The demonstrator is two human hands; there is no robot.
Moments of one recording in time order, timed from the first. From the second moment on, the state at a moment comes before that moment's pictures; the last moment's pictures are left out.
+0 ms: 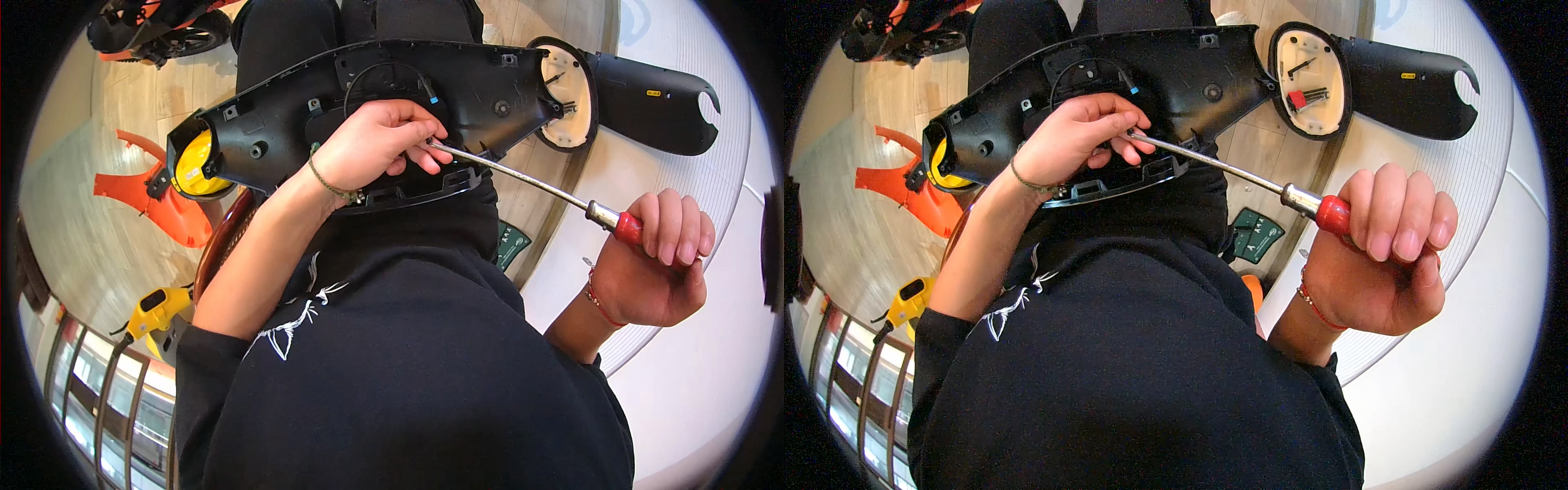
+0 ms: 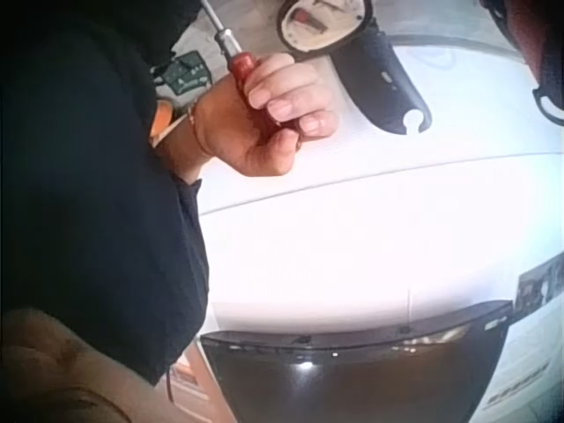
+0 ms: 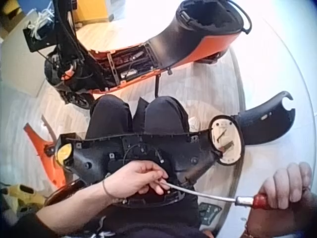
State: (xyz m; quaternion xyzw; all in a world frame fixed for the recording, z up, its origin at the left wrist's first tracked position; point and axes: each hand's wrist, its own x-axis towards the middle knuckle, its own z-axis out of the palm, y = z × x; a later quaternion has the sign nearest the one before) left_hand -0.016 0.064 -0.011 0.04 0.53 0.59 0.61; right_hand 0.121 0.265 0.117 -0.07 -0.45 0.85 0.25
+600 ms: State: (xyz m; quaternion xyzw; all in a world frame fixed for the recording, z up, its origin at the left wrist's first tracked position) left_hand -0.017 0.063 -0.012 0.01 0.48 0.62 0.61; right_hand 0.124 0.270 0.114 -0.05 -0.45 0.86 0.25
